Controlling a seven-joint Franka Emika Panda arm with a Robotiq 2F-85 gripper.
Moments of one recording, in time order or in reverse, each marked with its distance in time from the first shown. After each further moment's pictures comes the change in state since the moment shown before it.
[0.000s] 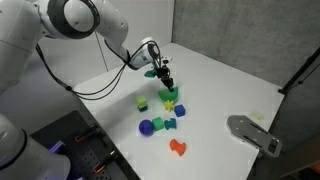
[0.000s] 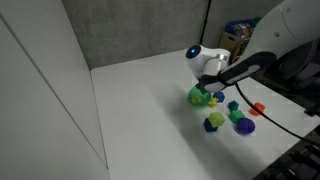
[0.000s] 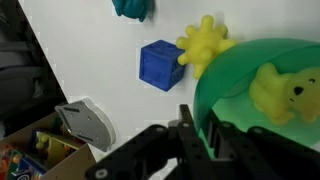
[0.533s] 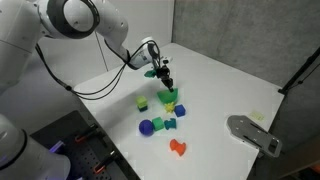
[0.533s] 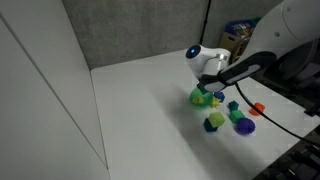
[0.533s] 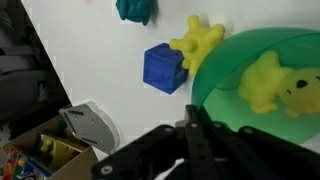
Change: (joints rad) arm 0.000 -0.003 0.000 0.000 0.001 -0.020 0.013
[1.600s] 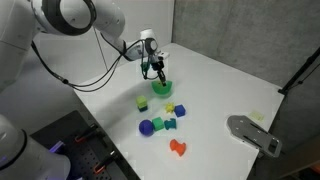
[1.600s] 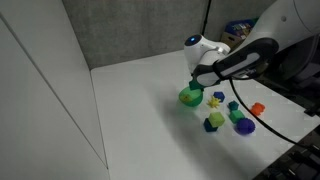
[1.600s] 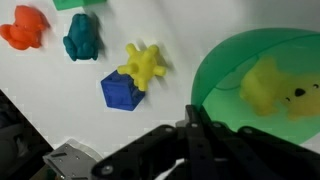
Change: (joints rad) arm -0.014 -0.053 0.066 -0.001 0.189 0.020 0.126
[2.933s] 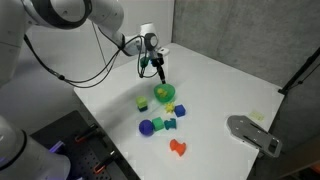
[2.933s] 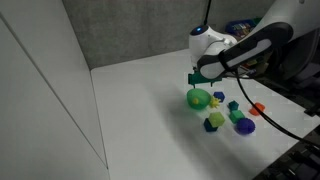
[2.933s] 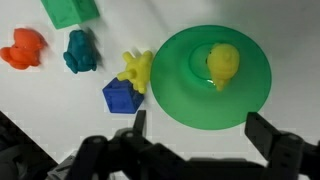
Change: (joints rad) arm -0.042 -0.092 0.045 -0.068 0.033 0.015 0.047
